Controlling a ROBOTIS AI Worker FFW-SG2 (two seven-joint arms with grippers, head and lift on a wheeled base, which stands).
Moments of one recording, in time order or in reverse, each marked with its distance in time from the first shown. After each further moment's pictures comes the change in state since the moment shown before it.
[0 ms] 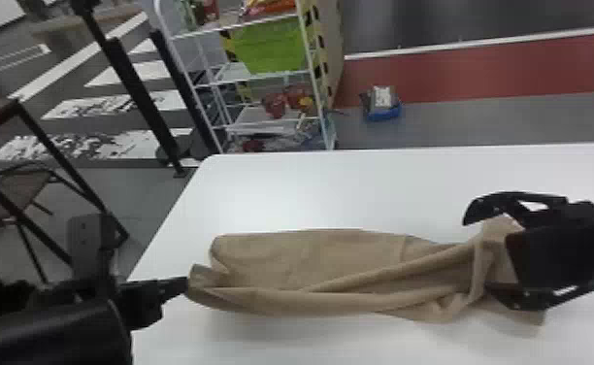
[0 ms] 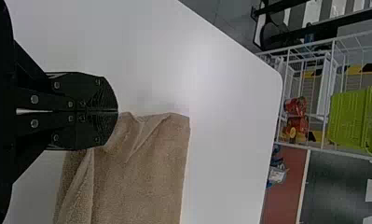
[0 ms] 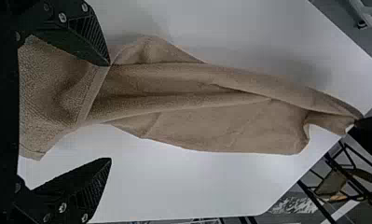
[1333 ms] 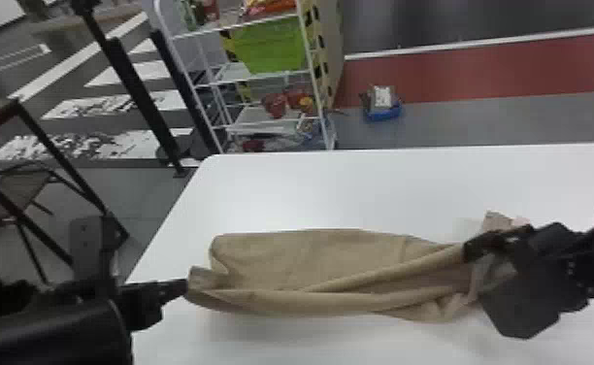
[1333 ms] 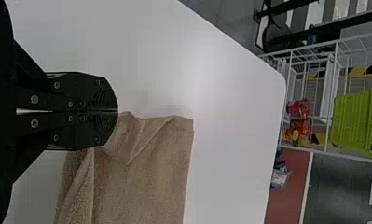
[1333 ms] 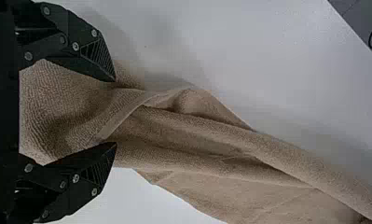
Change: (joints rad) left arm 0.001 0.000 0.004 0.012 0.005 -0.004 0.011; right arm -0.048 -0.072 0.127 0.075 0.183 -0.113 0.000
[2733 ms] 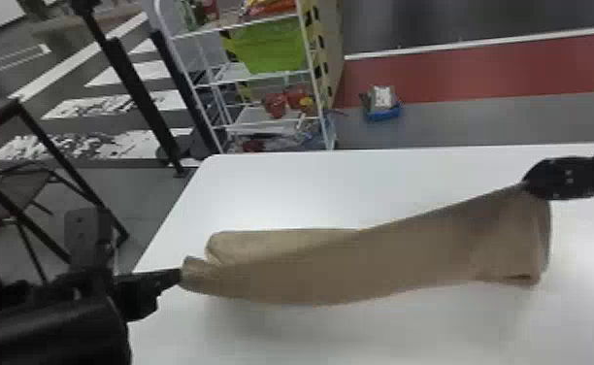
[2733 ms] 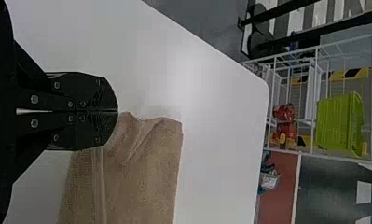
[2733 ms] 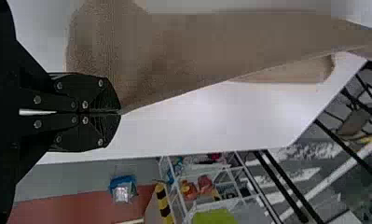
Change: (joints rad) left arm -0.022 0.000 0.015 0.011 0.005 -0.070 0.027; right arm -0.060 0.030 -0.310 -0.093 -0.314 0.247 0.000
